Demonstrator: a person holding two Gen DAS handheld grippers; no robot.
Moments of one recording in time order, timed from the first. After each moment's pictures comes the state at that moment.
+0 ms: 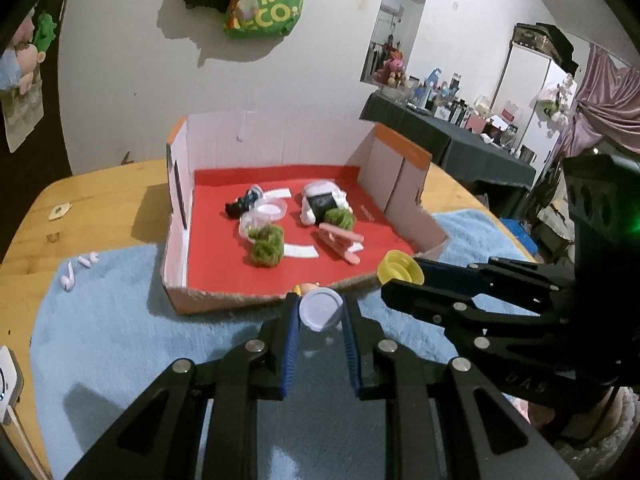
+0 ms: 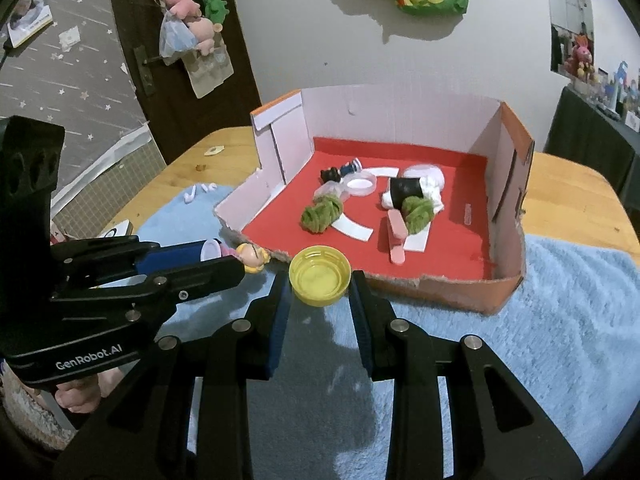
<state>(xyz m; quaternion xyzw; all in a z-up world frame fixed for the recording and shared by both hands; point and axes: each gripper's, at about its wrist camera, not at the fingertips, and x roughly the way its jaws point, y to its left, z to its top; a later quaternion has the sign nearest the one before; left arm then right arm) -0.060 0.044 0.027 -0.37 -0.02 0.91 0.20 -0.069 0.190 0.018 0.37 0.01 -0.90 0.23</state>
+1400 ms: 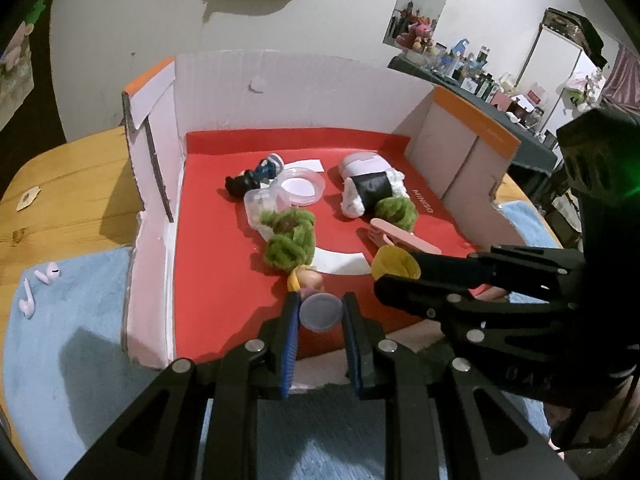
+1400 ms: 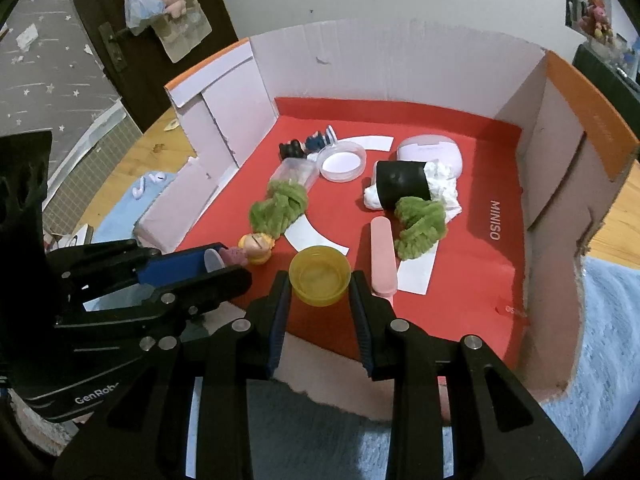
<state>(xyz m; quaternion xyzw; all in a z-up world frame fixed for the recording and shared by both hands) -0.155 0.049 -0.024 -0.44 -0.02 0.88 0.18 -0.165 0.183 -0.023 0.47 0.00 -0.85 0.23</state>
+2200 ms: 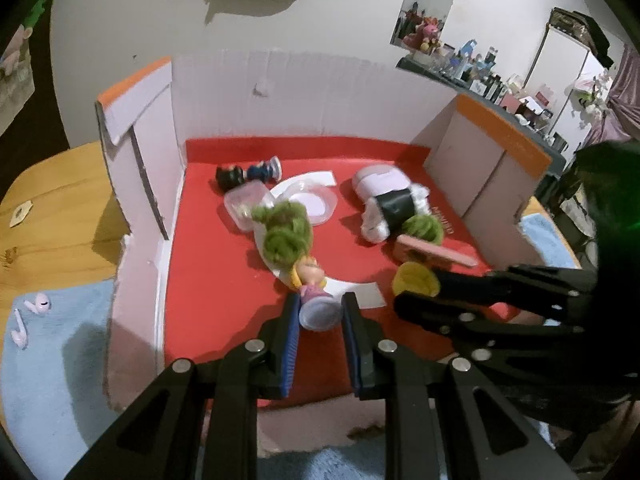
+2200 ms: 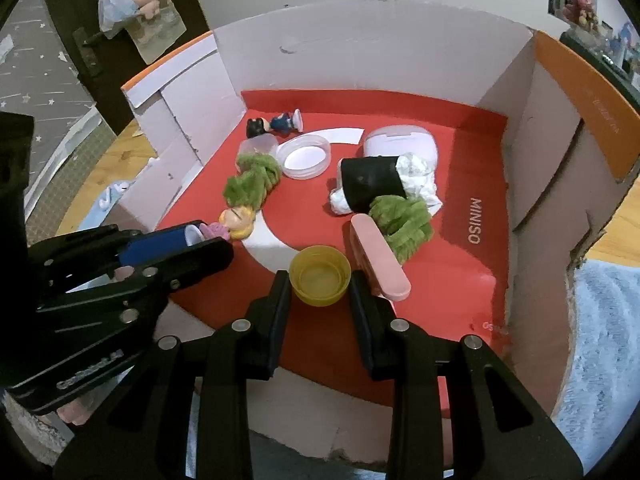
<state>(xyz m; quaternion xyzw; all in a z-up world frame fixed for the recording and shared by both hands) -0.187 0.055 -0.035 -0.44 -0.02 0.88 0.17 -0.182 0.196 -0.033 0.48 0.00 -0.86 0.19</state>
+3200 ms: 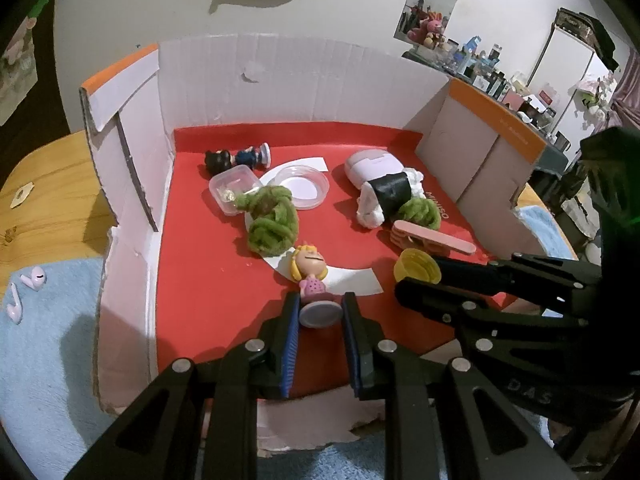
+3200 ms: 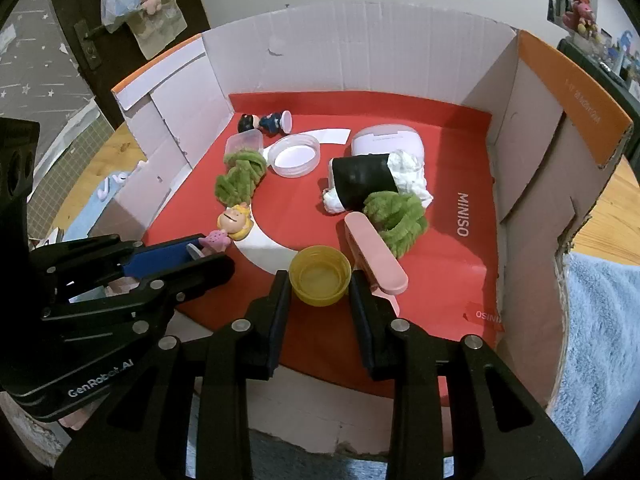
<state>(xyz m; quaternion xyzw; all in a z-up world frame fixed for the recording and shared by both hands) -0.175 0.065 -0.038 -0.45 -0.03 0.87 0.17 -0.177 0.205 -0.029 0.48 0.01 -0.86 0.19</state>
